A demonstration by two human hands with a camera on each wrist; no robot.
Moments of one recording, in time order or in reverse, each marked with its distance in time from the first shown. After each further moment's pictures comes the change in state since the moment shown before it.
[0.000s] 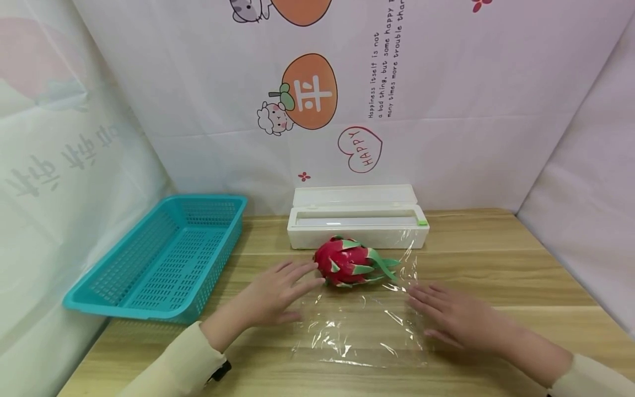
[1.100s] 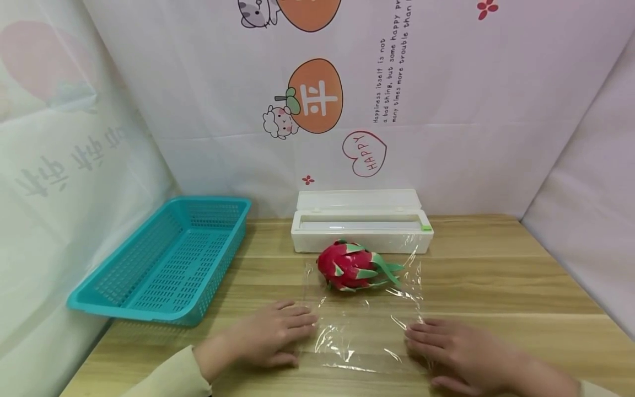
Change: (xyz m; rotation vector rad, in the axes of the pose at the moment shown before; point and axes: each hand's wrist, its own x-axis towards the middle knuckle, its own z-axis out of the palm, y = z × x) left_hand -0.037 0.033 0.009 -0.049 -0.252 0.099; right_hand -0.002 -0.030 0.000 0.095 -0.002 -0.171
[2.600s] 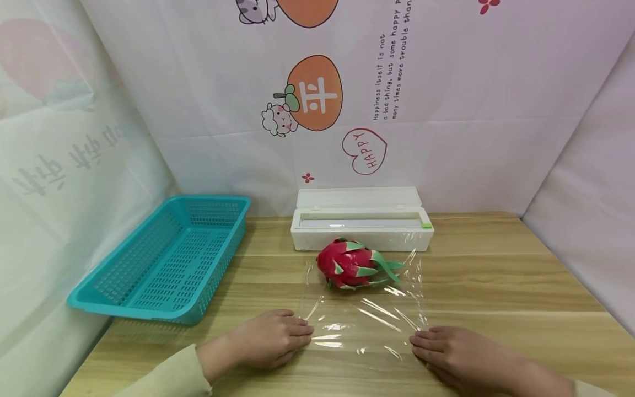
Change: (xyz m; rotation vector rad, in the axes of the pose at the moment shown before) left_hand 0.003 0.010 -0.001 0.091 -0.034 0.045; right_hand 0.000 -0.008 0.009 -0.053 -0.051 0.009
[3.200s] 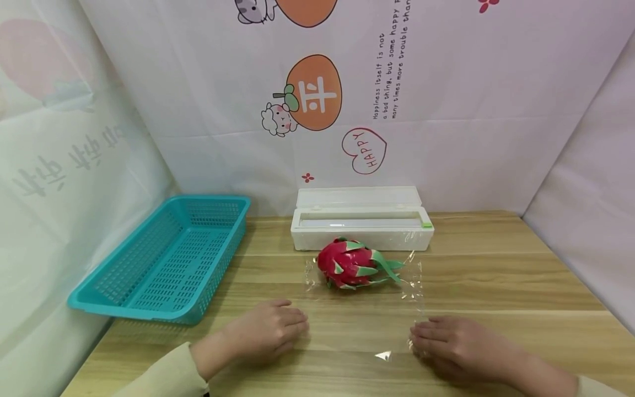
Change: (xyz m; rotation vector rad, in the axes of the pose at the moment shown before) left_hand -0.002 -0.009 -0.013 0.014 0.167 -0.024; right_hand 0.006 0.014 0.000 0.042 0.236 -0.041
